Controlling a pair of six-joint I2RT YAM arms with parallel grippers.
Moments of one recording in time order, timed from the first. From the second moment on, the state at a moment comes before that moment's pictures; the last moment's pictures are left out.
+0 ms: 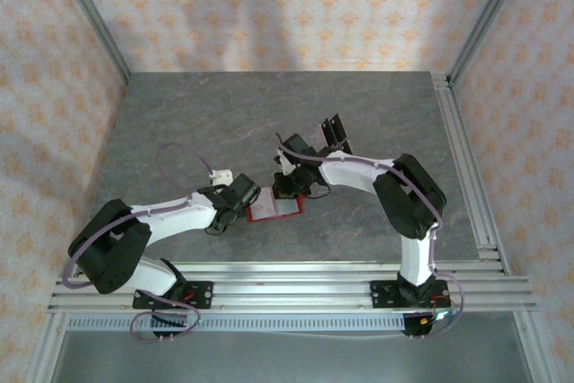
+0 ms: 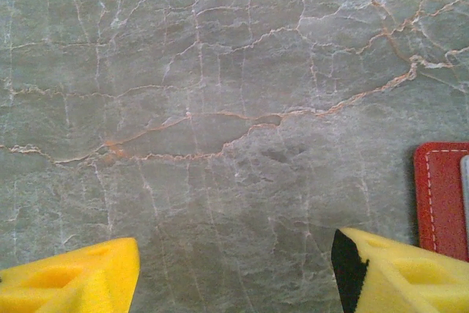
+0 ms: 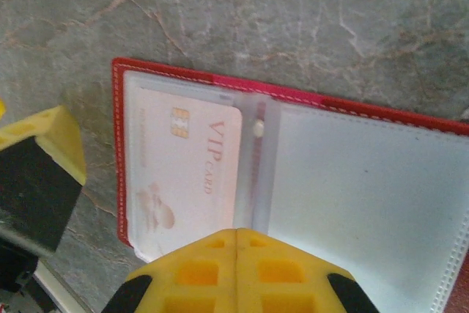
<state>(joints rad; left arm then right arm) -0.65 1.43 0.64 -0.49 -0.53 -0.83 0.75 1.91 1.23 -0.45 -0.41 0.55</state>
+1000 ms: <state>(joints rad) -0.66 1.46 0.64 -0.48 -0.52 -0.83 0.76 1.95 1.26 -0.46 -0.42 0.55</state>
